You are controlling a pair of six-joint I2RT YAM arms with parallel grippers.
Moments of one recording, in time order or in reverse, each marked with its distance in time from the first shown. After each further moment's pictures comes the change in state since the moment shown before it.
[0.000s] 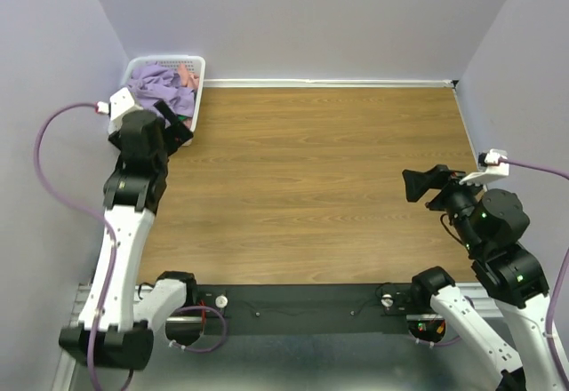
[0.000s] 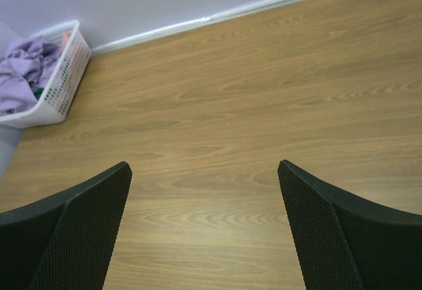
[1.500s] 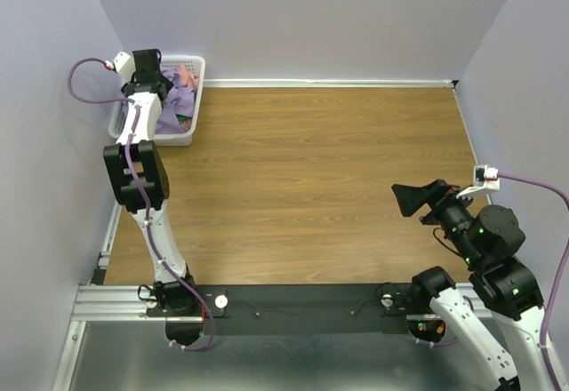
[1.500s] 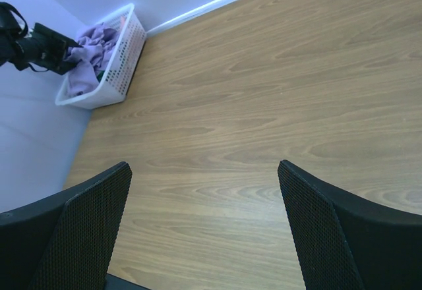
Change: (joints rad) left arm 0.250 1.208 0.786 0.141 -0.011 -0.180; right arm 0.003 -0.116 -0.114 0.000 -0.144 0.181
